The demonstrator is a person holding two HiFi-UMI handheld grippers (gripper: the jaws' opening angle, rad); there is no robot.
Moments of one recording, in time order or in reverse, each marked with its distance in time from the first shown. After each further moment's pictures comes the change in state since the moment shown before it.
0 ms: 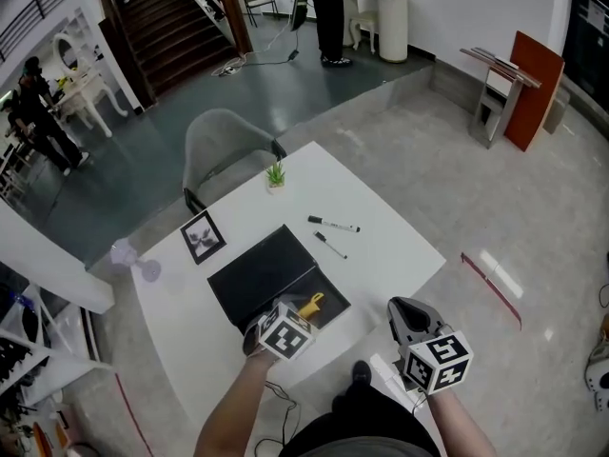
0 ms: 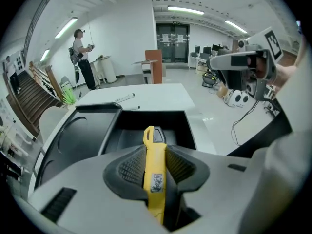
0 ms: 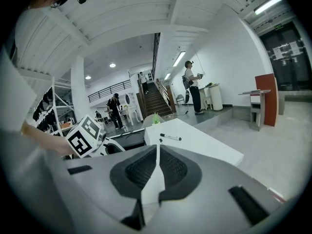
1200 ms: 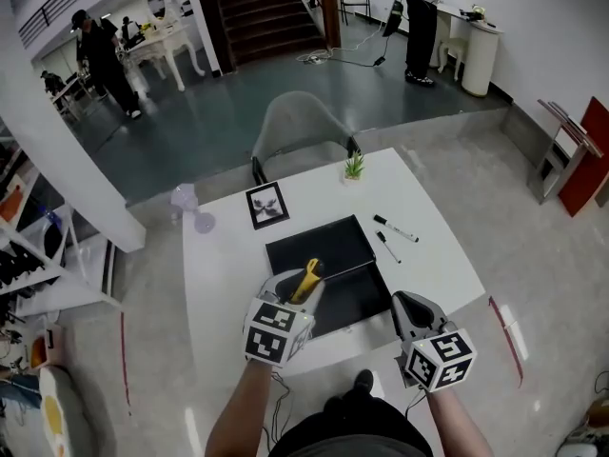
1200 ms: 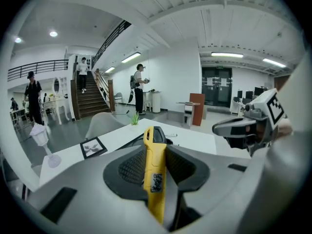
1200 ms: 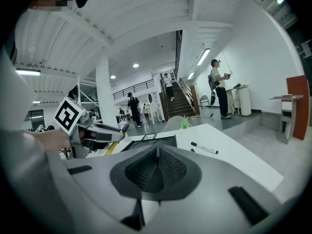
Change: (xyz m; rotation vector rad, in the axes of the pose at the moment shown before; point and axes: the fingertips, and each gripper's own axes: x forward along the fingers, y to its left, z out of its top) left arm -0.166 0.058 -0.004 -0.449 -0.466 0.373; right arm 0.041 0.094 0.028 -0.134 -0.001 0.261
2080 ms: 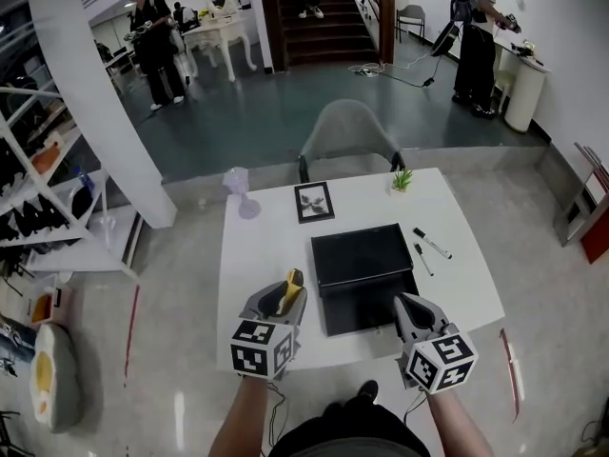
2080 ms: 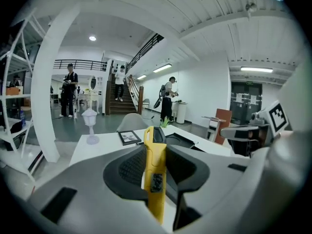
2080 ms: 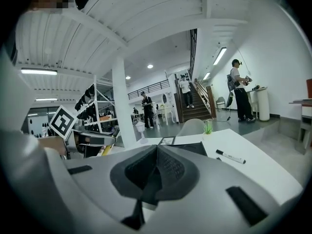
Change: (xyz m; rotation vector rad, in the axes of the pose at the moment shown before) left arm -0.110 0.067 -0.046 -0.254 -0.115 0.264; right arm 0.028 0.079 0.019 -0.082 -0.011 0.163
